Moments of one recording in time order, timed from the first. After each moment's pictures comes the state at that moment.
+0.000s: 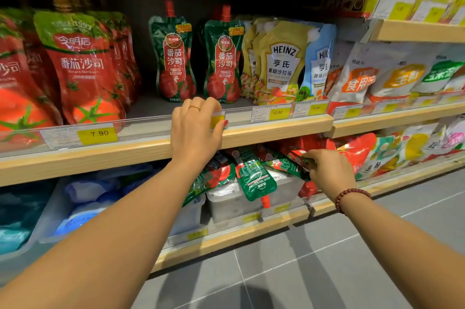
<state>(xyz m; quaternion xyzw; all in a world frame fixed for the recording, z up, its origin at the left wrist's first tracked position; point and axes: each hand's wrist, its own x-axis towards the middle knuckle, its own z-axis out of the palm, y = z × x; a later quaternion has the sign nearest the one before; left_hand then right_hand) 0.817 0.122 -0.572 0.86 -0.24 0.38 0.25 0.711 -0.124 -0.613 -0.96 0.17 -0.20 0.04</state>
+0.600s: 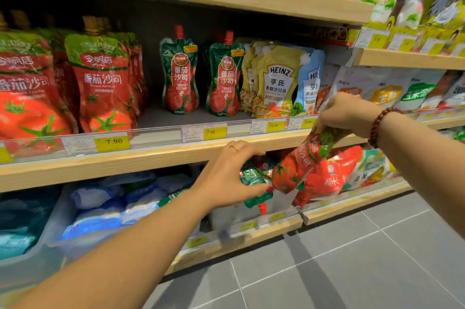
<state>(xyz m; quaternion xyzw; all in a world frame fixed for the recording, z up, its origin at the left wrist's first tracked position) 0.756 0.123 -0.579 0.80 -0.47 0.12 0.34 0.711 -0.101 -0.447 -0.94 0.26 -0.09 0.22</state>
